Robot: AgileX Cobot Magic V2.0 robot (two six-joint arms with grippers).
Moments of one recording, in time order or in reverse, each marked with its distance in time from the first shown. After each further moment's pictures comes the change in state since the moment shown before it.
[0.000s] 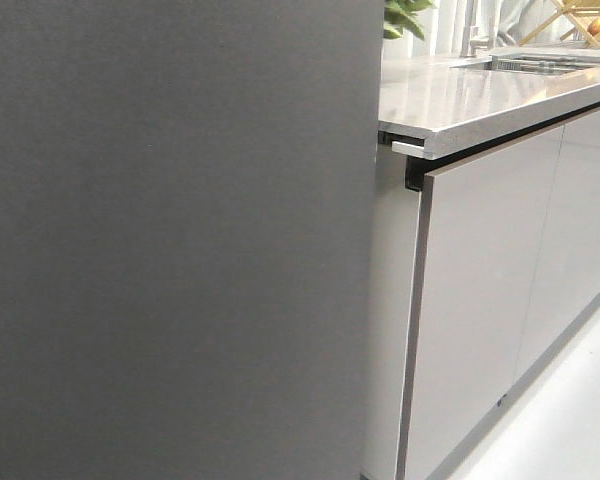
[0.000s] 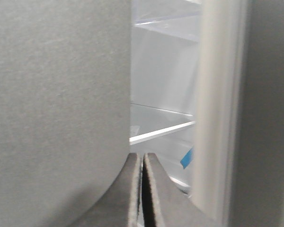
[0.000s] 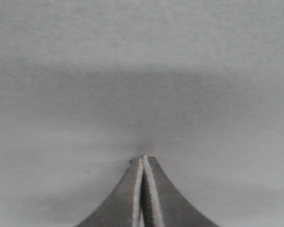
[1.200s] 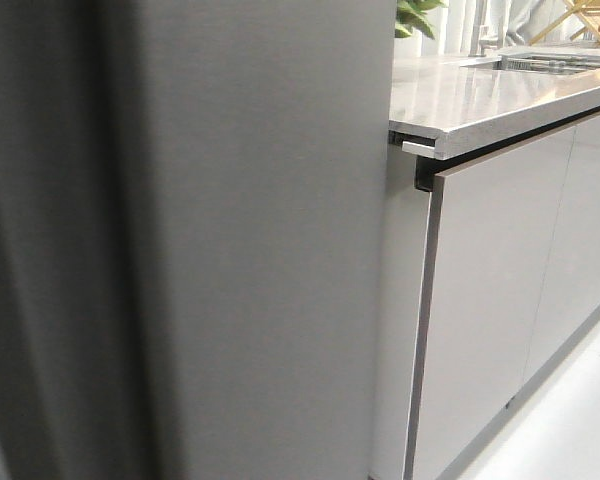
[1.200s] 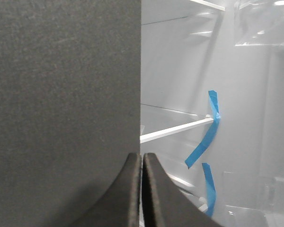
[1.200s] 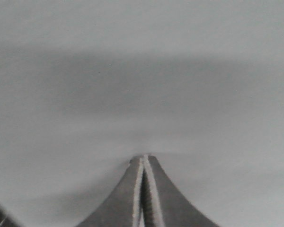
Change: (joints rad) left arm 0.000 0.000 0.000 0.000 0.000 0.000; right arm 0.013 -0.401 0.295 0.077 0.157 0.029
